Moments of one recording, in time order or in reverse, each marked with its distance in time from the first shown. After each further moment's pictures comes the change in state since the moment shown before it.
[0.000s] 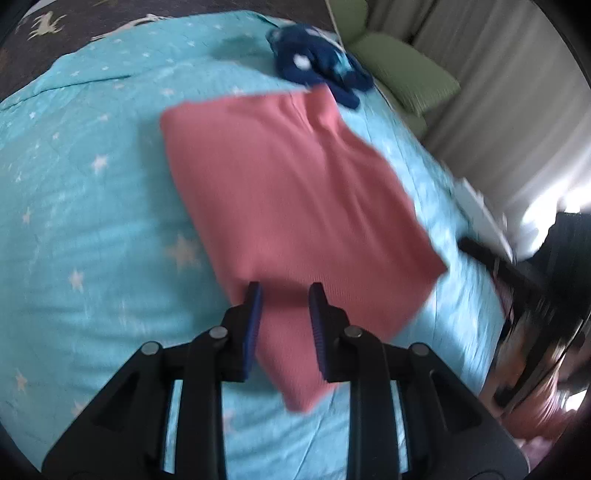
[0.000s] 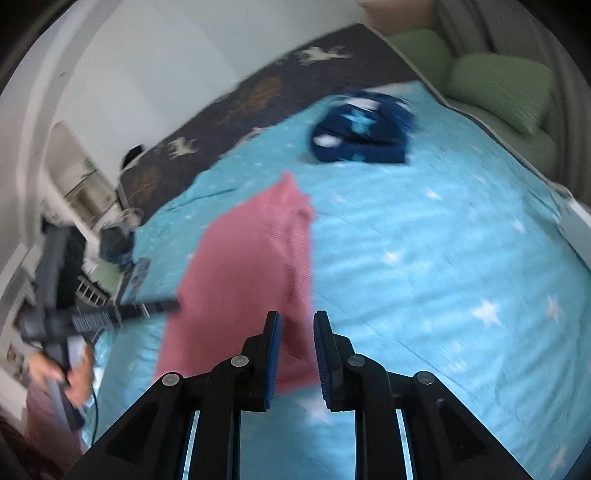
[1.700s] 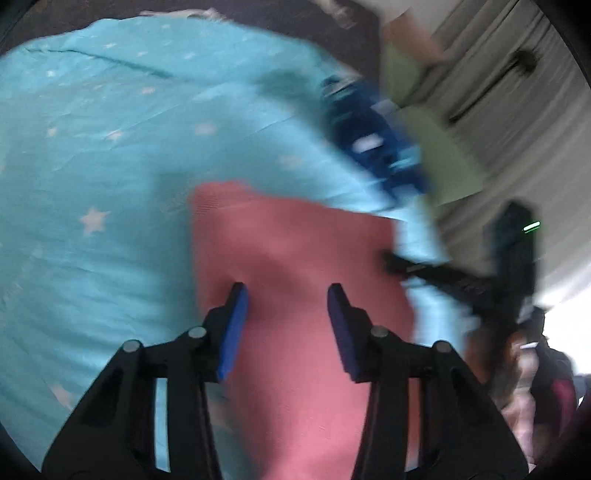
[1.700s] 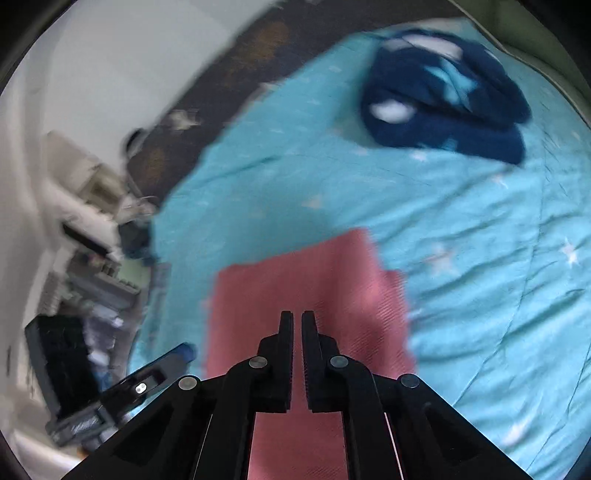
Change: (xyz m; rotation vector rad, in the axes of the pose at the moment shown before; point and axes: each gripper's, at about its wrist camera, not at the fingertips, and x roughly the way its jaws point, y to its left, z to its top) left arm 0.067 0.087 0.105 -0.298 -0.120 0.011; right arm 0.182 -0.008 0.132 0.137 0.259 0.068
